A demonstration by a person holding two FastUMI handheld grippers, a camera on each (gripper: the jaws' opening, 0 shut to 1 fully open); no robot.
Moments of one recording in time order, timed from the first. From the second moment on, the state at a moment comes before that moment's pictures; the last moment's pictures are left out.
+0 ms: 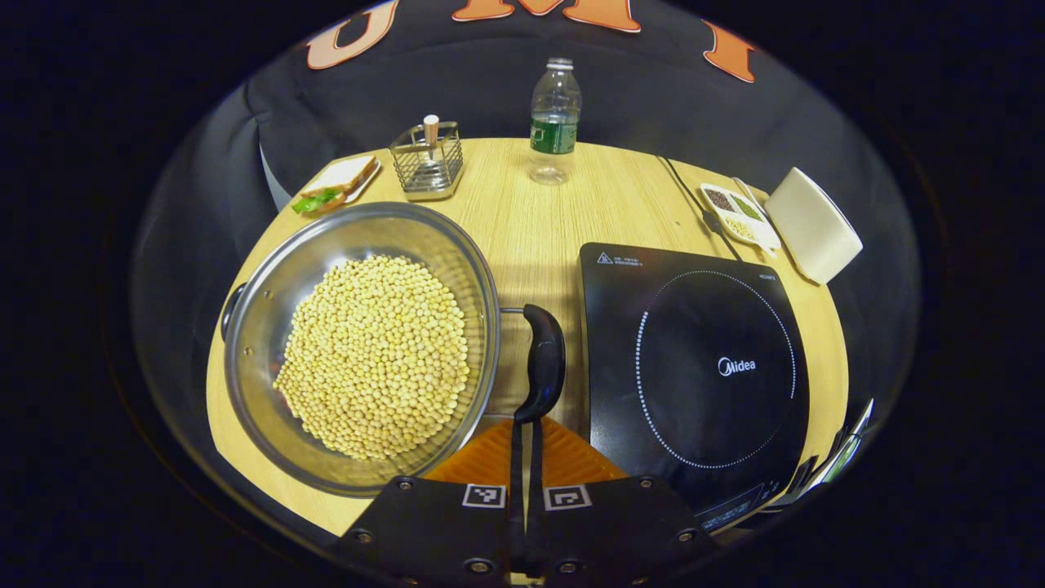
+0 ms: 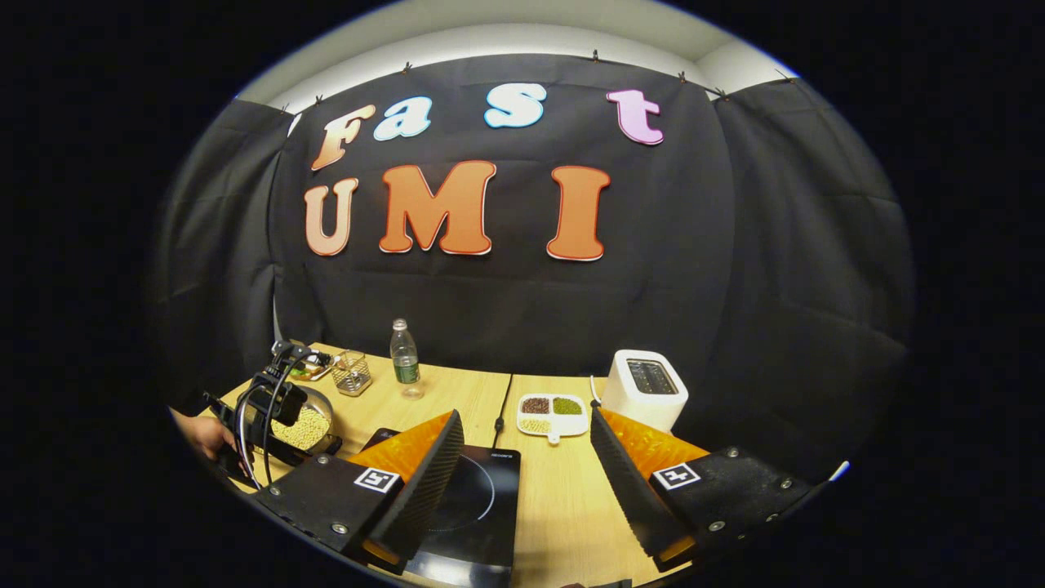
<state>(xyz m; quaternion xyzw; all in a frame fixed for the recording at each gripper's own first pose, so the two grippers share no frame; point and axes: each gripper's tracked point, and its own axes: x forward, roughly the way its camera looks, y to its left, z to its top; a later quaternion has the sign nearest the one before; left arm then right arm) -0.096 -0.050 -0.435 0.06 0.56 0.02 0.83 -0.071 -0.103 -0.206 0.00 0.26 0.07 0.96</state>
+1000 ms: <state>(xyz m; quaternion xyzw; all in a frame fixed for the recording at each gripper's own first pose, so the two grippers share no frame) -0.074 0.199 -0.324 0.05 0.49 0.06 0.87 -0.112 0.164 -0.276 0.01 0.43 0.18 0.88</state>
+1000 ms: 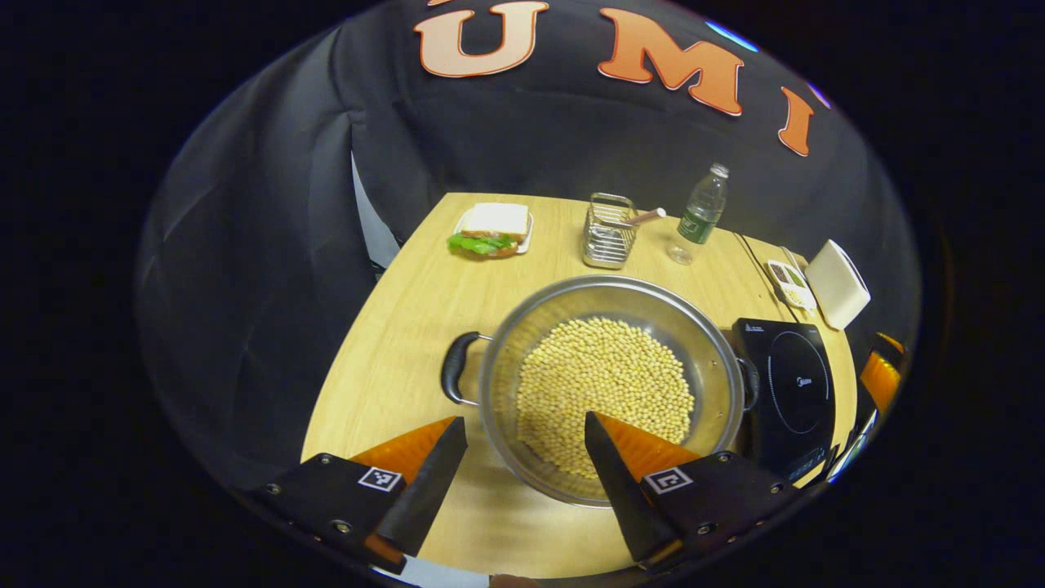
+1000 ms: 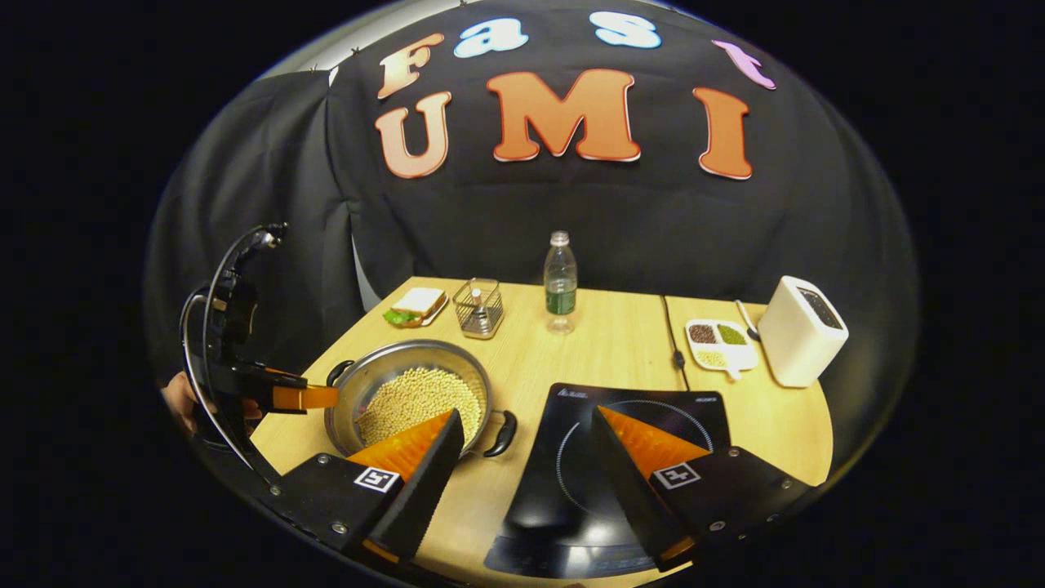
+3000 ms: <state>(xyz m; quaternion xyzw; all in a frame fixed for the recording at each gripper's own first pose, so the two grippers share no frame) -0.018 0.248 -0.443 0.02 0.51 0.01 0.86 -0.126 0.222 -0.449 0.02 0.63 0.08 0.77</state>
